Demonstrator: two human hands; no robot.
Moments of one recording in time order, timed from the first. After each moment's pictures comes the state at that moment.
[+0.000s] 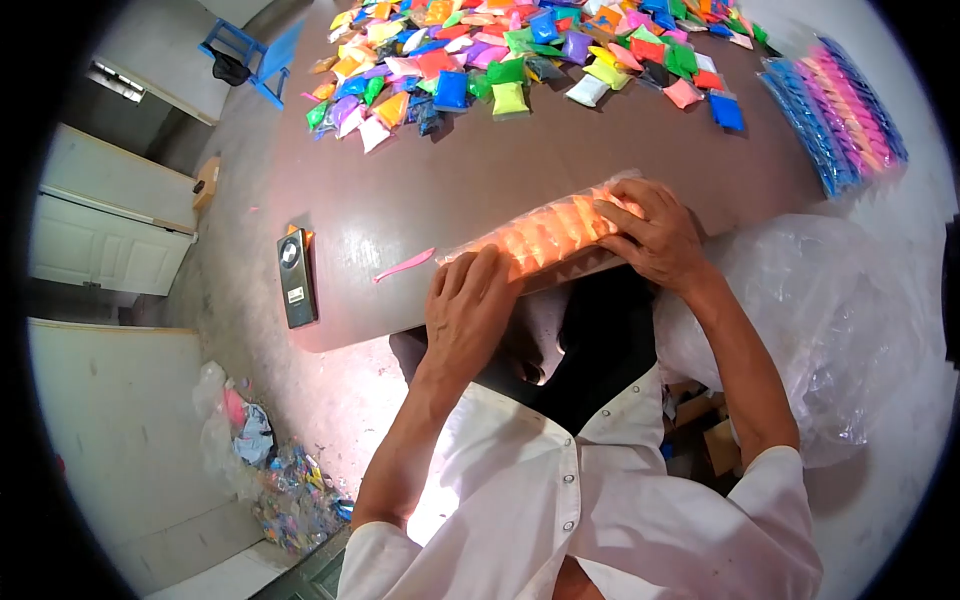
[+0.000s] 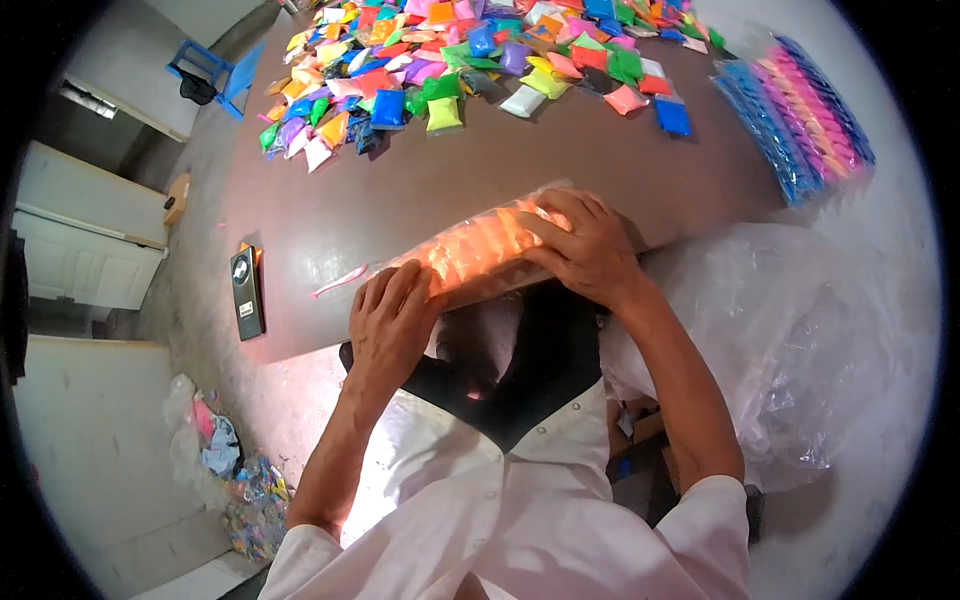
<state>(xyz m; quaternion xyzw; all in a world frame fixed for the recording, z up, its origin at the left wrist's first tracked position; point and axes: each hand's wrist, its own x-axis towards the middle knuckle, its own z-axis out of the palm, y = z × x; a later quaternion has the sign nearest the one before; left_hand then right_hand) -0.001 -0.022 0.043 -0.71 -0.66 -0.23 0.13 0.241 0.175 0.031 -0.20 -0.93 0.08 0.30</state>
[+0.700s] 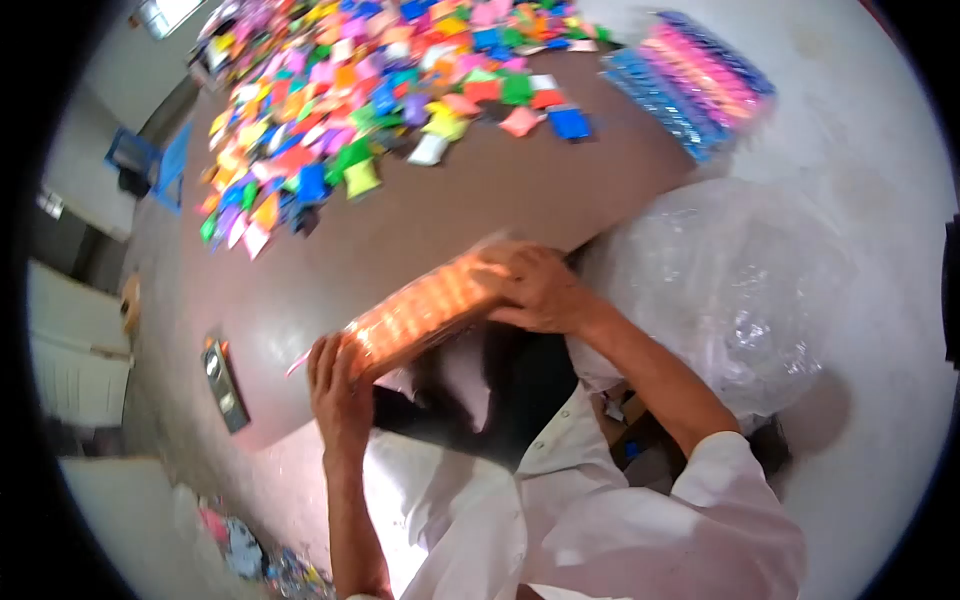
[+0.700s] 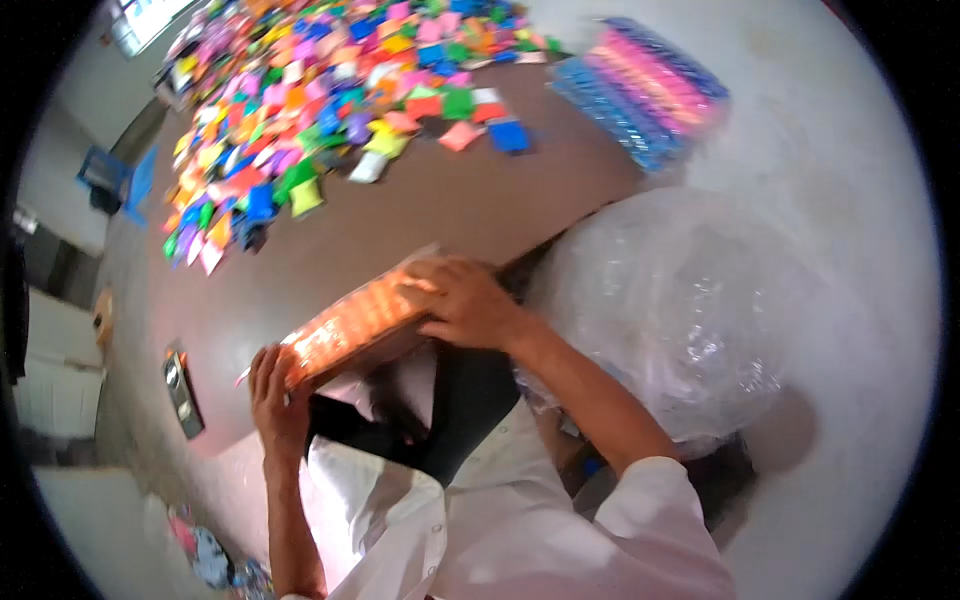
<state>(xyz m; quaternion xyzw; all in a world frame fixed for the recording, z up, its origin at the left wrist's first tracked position) -0.030 -0.046 0.026 -0.65 -0.70 -0.29 0.06 0.279 0.154 0.015 -0.19 -0.93 0.09 0.30</state>
